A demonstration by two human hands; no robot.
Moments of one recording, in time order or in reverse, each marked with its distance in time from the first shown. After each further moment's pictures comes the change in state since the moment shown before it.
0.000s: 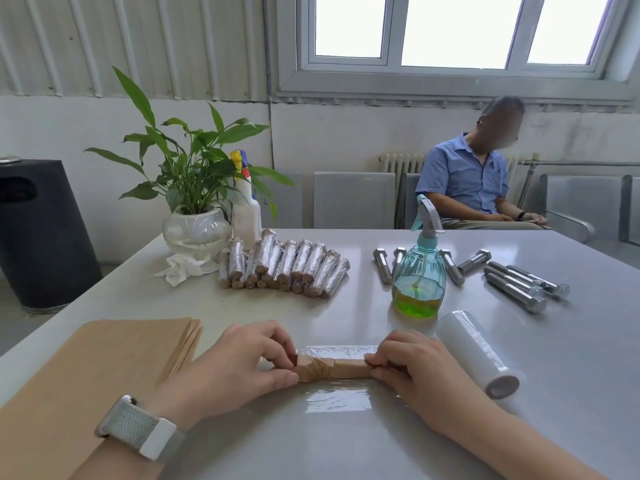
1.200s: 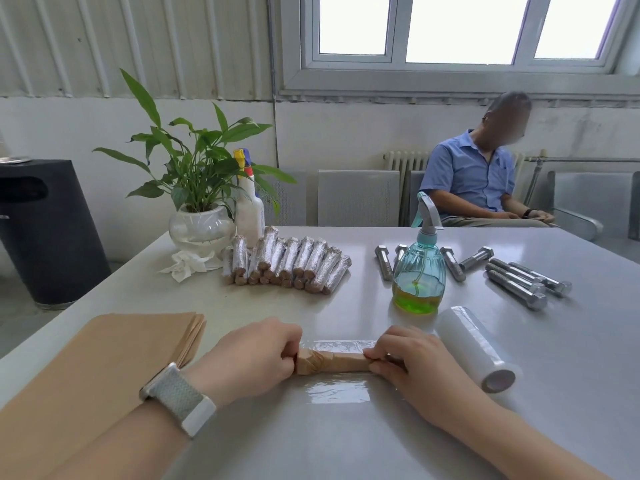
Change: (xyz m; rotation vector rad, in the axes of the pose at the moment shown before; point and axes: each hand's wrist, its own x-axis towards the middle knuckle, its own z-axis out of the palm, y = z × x) left_hand 0.017 0.025 0.006 0.317 -0.073 -0.250; right_hand -0.001 -0.001 0.001 0.028 0.036 0.010
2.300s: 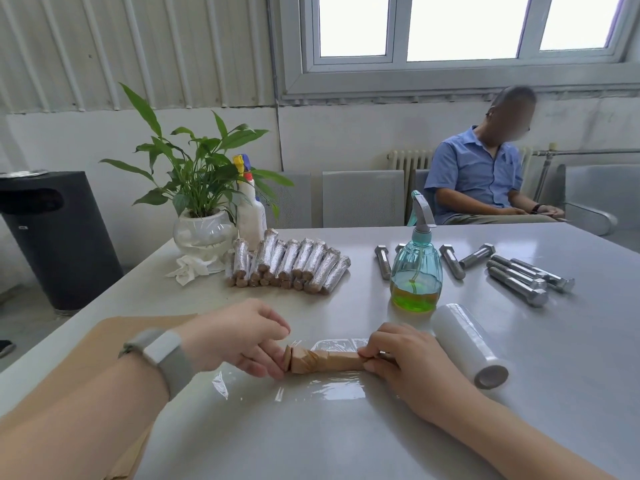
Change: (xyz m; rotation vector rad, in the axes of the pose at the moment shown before) left_hand 0.000 0.005 -0.035 -0.896 -0.270 -0.393; right_hand 0.002 0.004 0.001 0.002 -0.031 -0.011
